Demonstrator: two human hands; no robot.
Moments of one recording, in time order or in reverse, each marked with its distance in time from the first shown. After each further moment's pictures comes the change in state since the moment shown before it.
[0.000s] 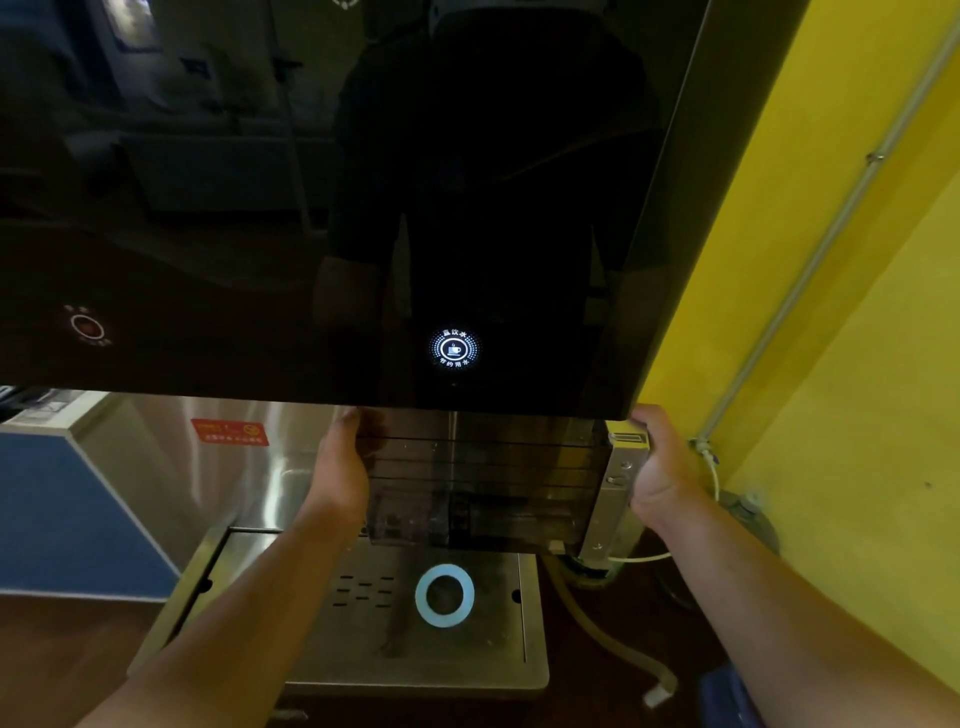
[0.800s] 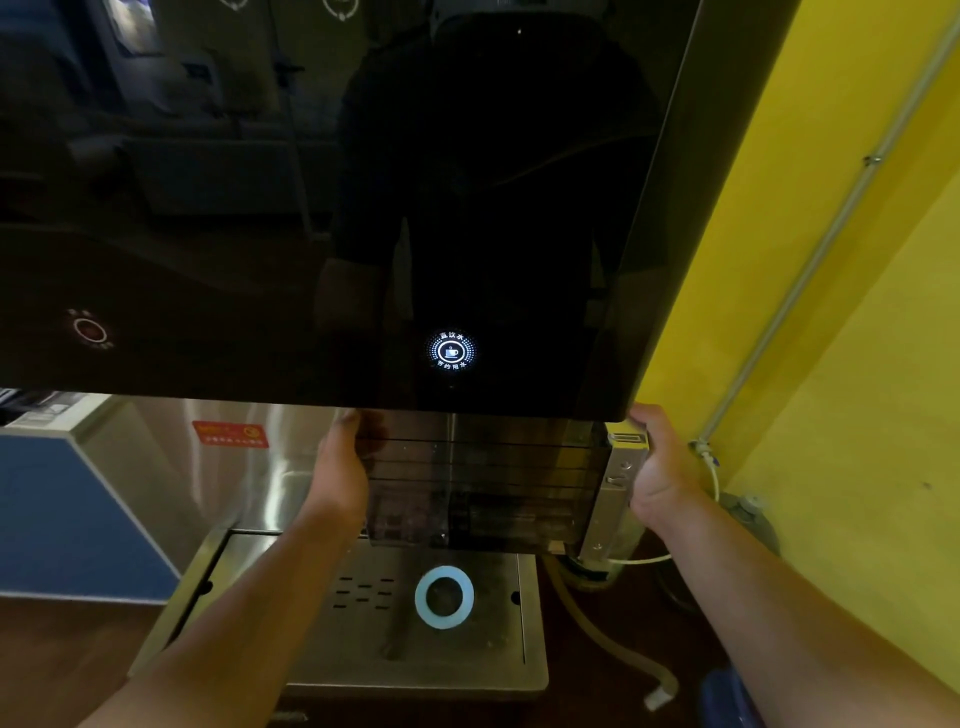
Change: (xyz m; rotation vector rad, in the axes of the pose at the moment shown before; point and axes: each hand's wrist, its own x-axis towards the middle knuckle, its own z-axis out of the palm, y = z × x) left_hand 0.000 -0.001 0.000 0.013 0.001 0.030; right_hand 0.008 0.003 -0.006 -0.035 0.010 0.003
